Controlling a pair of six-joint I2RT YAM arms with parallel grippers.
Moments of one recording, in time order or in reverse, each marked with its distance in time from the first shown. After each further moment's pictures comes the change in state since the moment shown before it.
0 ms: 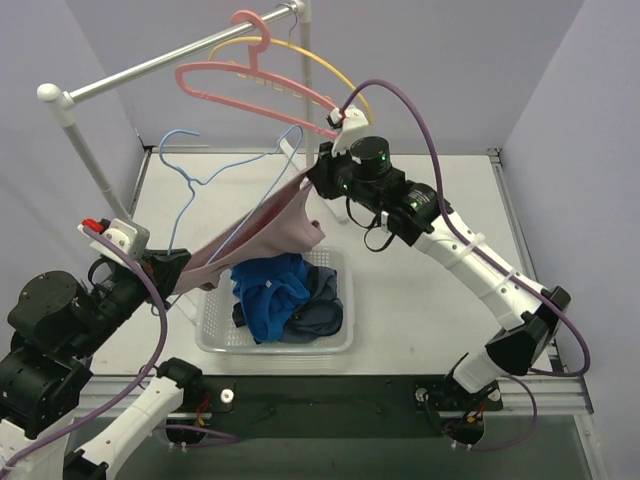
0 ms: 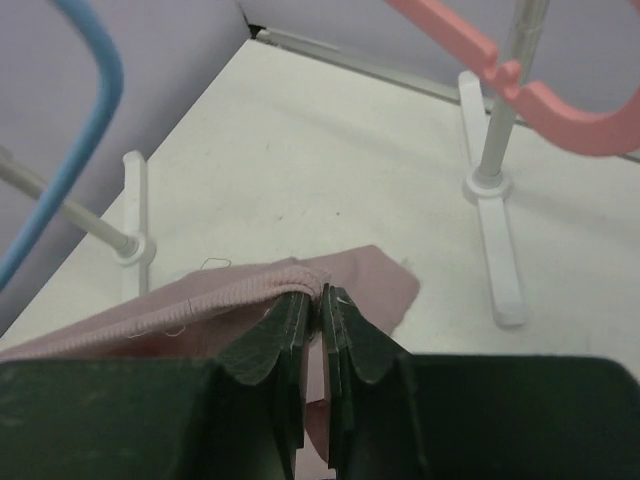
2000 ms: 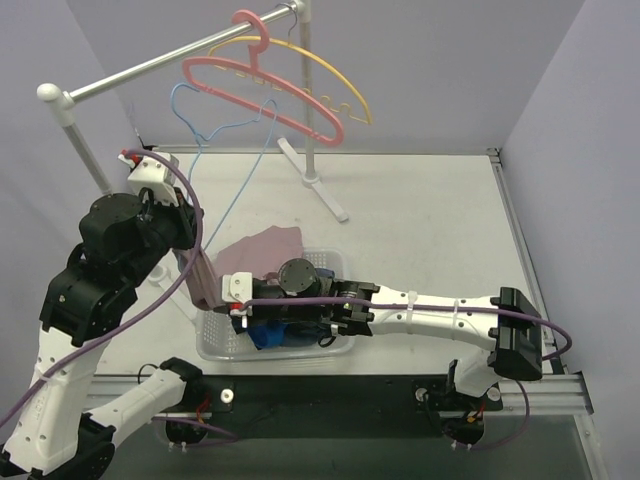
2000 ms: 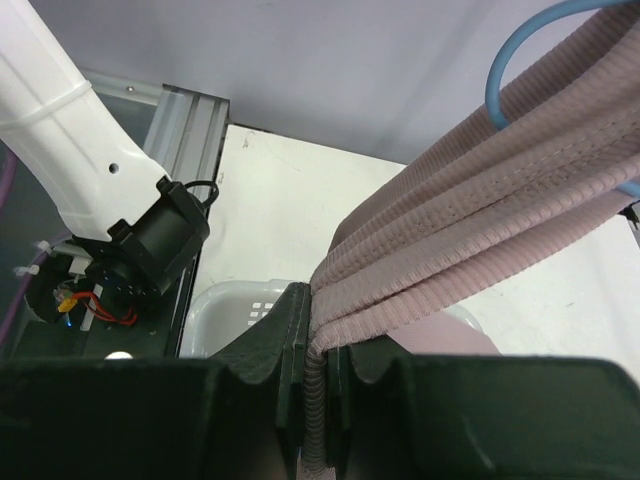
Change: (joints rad) left arm -0.010 0.303 0.072 0.078 -0.269 -0.154; right arm 0.541 -0.007 -0.464 0.565 -0.389 -0.582
